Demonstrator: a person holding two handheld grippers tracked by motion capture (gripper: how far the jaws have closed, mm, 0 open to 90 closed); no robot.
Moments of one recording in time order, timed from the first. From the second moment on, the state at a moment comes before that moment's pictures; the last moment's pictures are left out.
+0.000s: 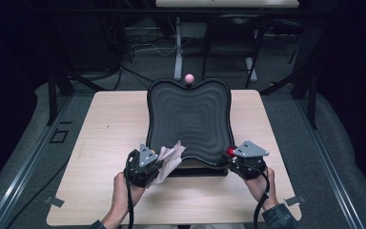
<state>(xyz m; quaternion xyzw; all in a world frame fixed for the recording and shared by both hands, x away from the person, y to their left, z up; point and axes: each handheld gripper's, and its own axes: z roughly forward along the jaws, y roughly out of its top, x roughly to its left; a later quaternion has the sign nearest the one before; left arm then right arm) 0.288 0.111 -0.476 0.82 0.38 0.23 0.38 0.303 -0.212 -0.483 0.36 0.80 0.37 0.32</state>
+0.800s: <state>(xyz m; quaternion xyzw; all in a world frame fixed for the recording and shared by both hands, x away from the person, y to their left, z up) 0.293 0.073 -0.477 0.82 0.35 0.22 0.39 0.303 -0.212 -0.483 0.36 0.80 0.37 0.31</state>
